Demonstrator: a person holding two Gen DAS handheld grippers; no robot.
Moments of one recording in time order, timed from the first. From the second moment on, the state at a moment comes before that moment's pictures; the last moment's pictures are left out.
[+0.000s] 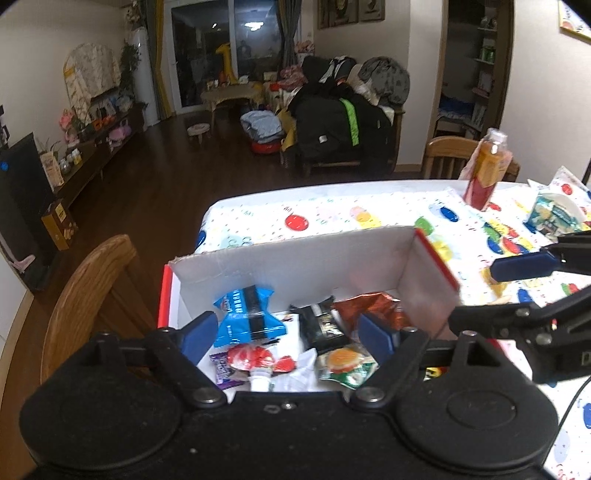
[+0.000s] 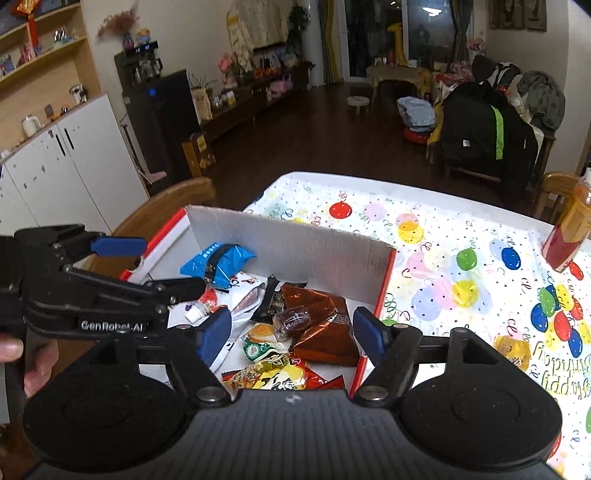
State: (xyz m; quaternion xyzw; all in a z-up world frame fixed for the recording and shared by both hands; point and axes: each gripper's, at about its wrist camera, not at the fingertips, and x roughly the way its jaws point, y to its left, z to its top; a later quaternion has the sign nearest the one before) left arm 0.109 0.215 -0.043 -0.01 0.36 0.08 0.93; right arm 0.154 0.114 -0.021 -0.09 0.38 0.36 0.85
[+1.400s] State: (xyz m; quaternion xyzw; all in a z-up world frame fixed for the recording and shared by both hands) left arm 0.152 0.019 -0.057 0.00 0.33 -0.04 0.94; right arm 0.198 -0.114 -0.033 -0.03 0.37 0.28 0.88
